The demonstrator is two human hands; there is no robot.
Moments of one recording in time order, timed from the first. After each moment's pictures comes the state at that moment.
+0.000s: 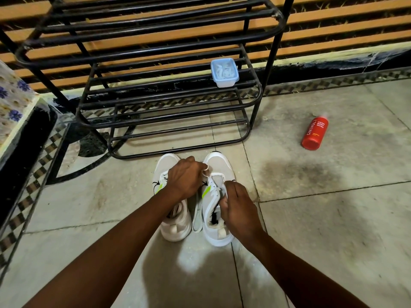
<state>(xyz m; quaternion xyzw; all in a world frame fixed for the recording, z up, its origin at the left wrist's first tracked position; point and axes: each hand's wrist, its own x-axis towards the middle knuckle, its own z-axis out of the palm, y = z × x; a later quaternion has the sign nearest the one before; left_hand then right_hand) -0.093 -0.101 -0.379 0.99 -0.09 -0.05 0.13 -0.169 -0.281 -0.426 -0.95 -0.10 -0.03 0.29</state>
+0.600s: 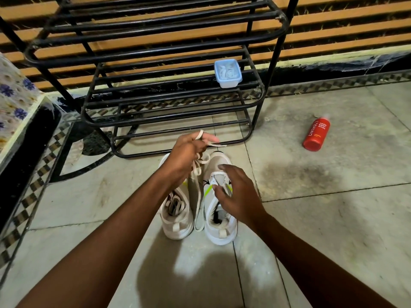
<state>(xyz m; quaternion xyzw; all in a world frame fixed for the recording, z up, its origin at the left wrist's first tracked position) -0.088 -0.112 -0.301 0.74 0.05 -0.08 0.66 -0.137 -0.283 -0.403 -0.88 -0.17 -0.08 0.44</state>
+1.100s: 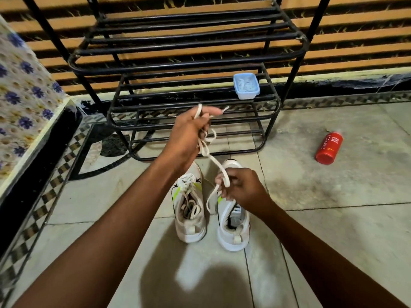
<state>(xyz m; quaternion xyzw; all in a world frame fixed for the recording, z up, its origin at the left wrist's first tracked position) -0.085 -0.086 -0.238 0.70 0.04 0.02 0.71 -0.117 -0.256 -0.356 -0.77 -0.13 0.13 0.62</state>
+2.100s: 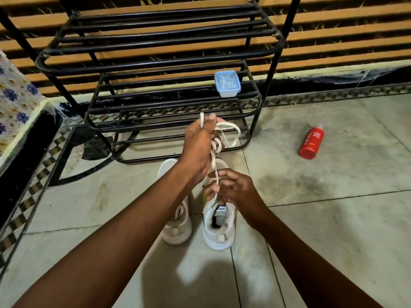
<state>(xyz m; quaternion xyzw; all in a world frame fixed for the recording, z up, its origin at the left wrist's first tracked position) -0.083 -0.163 -0.254 0.58 0.12 0.01 0.81 -0.139 -0.288 -0.355 -0.62 -0.07 0.19 0.76</state>
